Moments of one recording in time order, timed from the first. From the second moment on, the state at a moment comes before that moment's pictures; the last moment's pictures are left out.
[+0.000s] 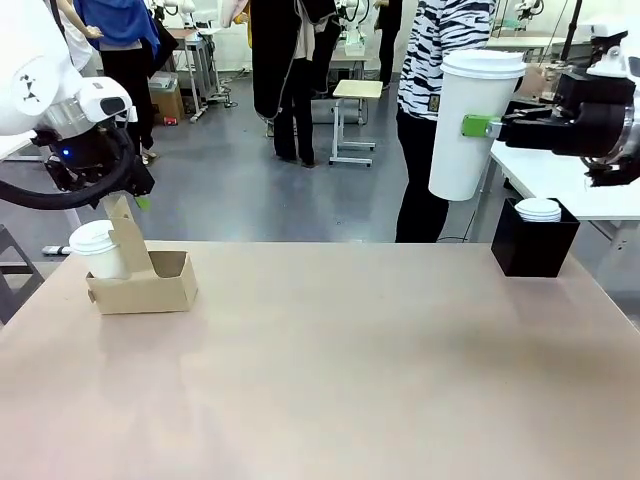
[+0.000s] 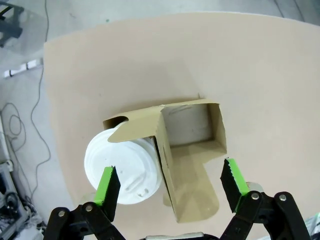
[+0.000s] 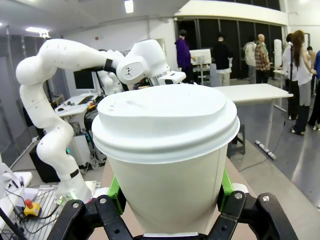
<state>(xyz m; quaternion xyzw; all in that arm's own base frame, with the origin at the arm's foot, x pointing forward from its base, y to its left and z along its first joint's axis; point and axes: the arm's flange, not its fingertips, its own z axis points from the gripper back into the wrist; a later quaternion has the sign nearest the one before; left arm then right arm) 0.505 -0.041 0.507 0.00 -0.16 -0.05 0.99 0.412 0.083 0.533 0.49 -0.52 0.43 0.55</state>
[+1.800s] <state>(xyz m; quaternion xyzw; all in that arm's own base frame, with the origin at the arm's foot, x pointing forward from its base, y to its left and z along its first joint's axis) 0.470 -0.071 0.551 0.01 -0.18 0.00 0.98 0.412 0.083 0.533 0.49 -0.52 0.43 0.55</state>
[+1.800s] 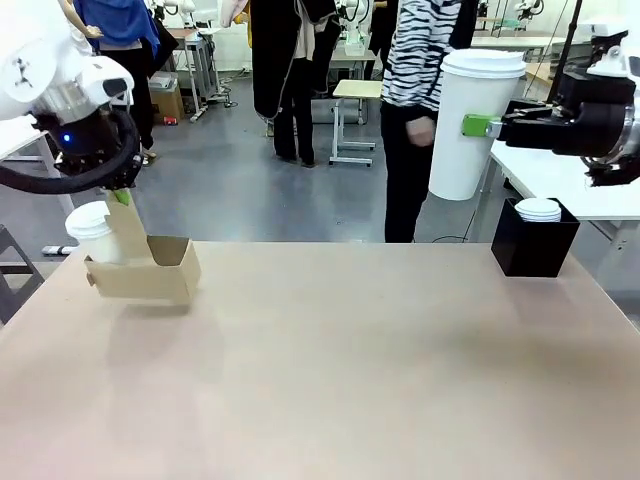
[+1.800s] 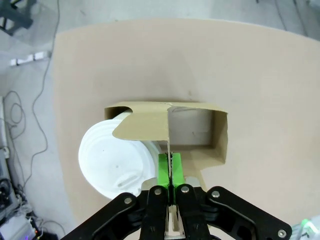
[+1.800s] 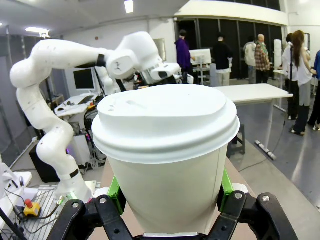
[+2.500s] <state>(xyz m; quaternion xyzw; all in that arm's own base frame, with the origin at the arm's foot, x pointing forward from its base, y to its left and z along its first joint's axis) 0.342 -0.287 0.538 0.02 -0.21 -0.02 0.98 0.412 0.083 0.535 0.49 -0.52 0.43 0.55</state>
